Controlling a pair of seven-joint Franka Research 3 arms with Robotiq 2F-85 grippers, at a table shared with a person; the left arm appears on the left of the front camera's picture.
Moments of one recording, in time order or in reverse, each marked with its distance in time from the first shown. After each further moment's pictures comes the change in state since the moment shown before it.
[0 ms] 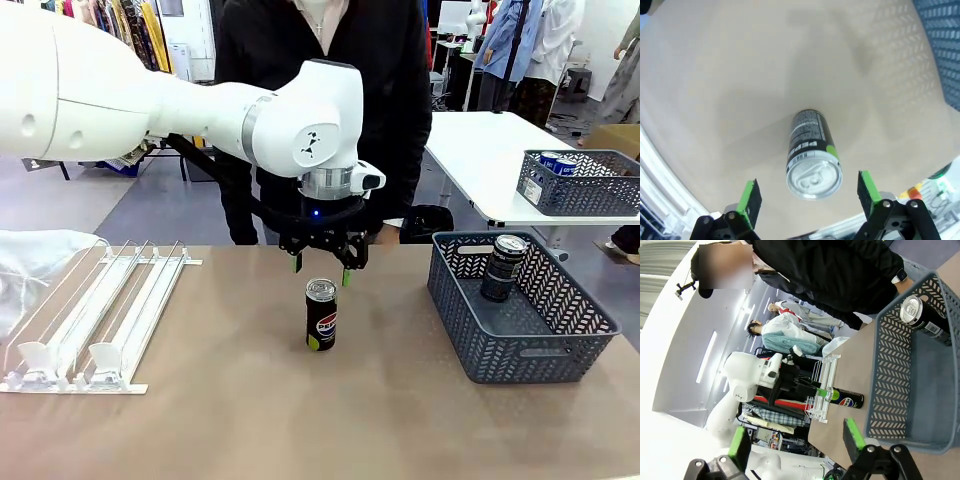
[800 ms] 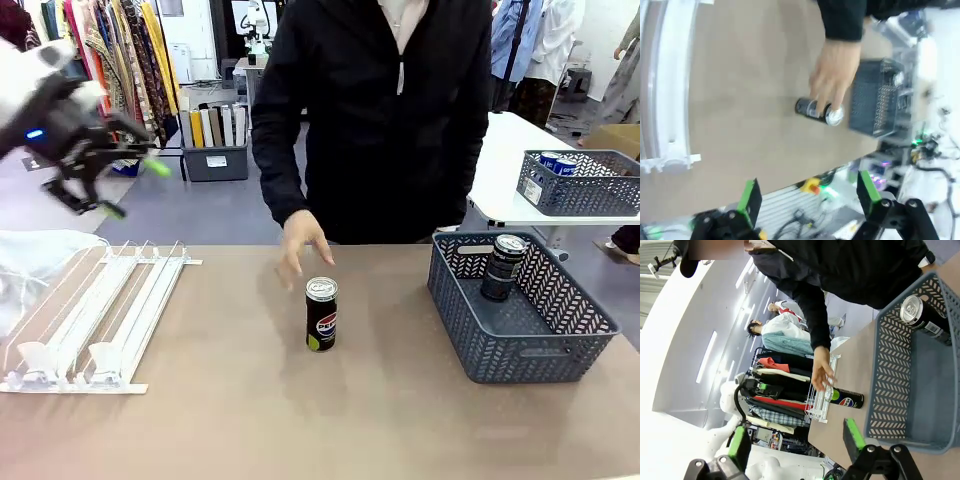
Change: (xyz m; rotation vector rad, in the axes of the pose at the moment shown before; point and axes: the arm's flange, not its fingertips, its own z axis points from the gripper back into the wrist) left arm -0.213 0.312 0.118 -0.696 -0.298 0.601; right arm 0.000 0.000 0.000 0.000 0.000 0.000
